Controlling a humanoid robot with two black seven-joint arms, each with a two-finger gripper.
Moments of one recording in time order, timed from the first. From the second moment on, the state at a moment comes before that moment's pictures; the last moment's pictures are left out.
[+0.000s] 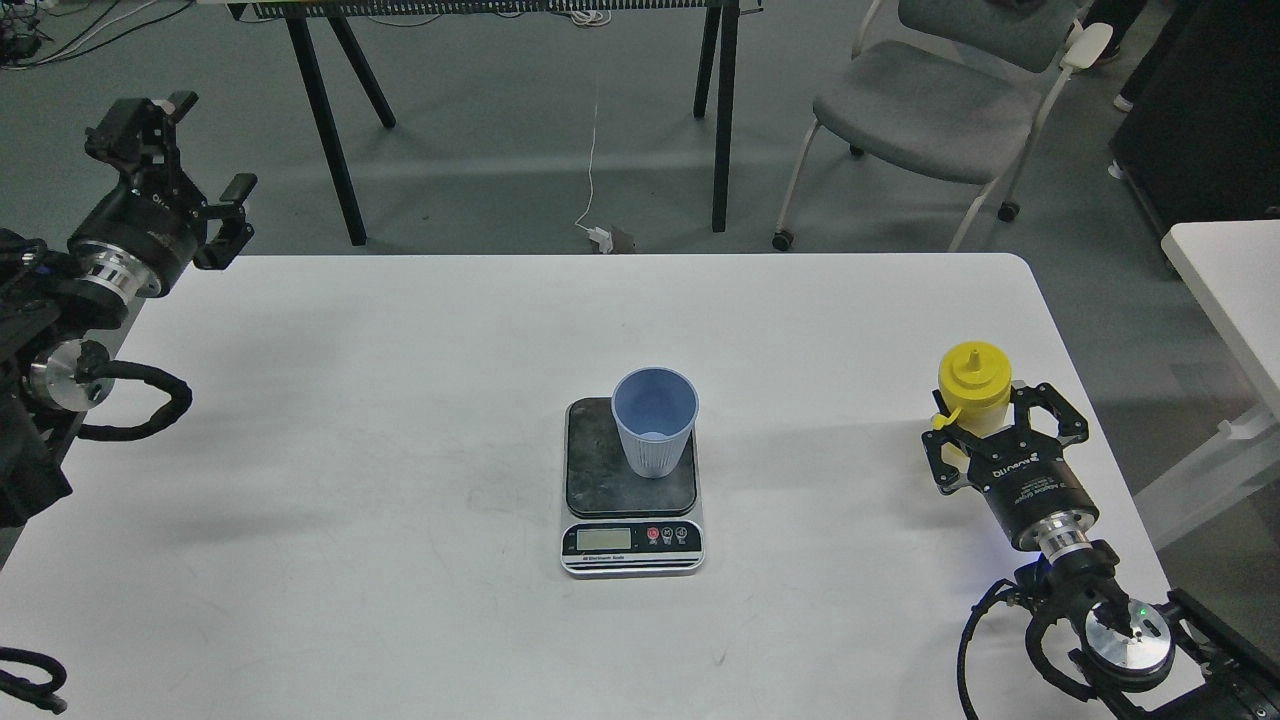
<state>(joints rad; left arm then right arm) -0.86 0.48 -0.47 -0.37 0.12 -0.49 -0.49 0.13 -0.28 1.07 0.95 0.12 0.49 0.19</state>
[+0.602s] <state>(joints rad) -0.86 0.47 -0.47 -0.37 0.12 -0.49 -0.49 0.77 -0.43 0.48 1.12 -0.96 0.25 0.19</state>
